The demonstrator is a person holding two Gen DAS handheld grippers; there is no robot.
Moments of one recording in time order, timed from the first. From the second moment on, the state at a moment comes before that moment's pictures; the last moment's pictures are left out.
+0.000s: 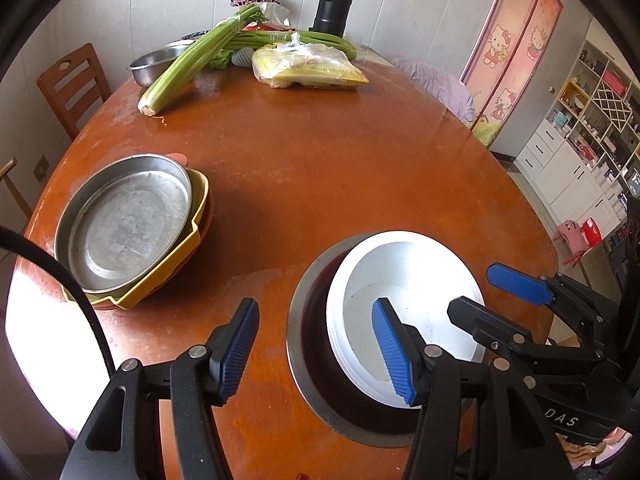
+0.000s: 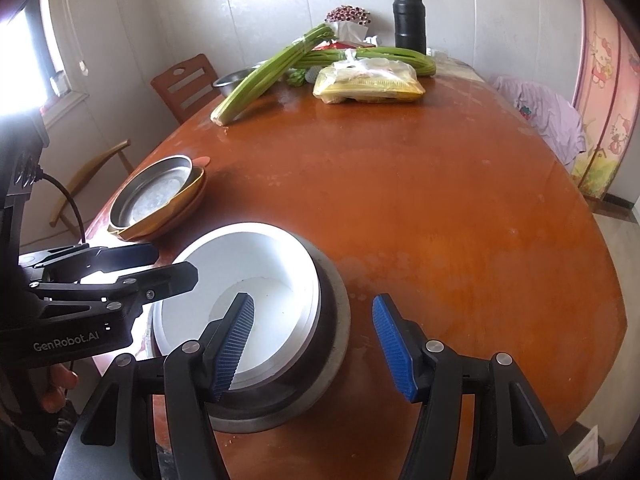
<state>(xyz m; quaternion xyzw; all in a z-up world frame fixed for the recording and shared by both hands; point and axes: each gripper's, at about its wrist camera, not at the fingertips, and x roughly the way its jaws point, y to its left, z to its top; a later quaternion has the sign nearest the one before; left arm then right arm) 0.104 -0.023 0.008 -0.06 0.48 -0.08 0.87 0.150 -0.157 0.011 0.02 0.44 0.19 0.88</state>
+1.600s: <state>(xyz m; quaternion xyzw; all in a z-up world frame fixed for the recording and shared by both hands) 0.112 -0.021 -0.032 -0.09 0.53 -0.12 0.84 0.165 -0.148 -0.029 0.07 0.51 0.25 0.82</state>
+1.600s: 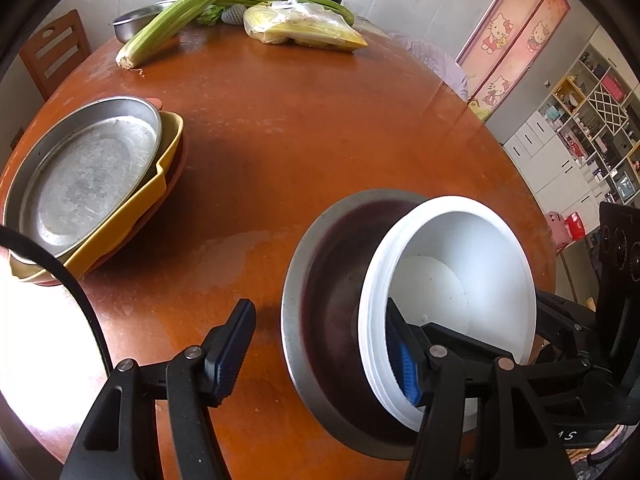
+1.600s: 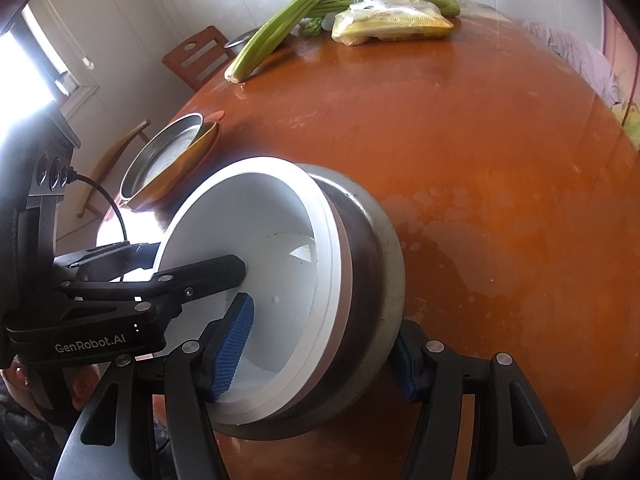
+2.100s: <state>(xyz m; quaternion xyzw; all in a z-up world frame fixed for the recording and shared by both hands) 0.110 -0.026 -0.032 -0.10 0.53 -0.13 0.83 0.164 -0.150 -0.029 0.08 0.51 0.25 0.82</state>
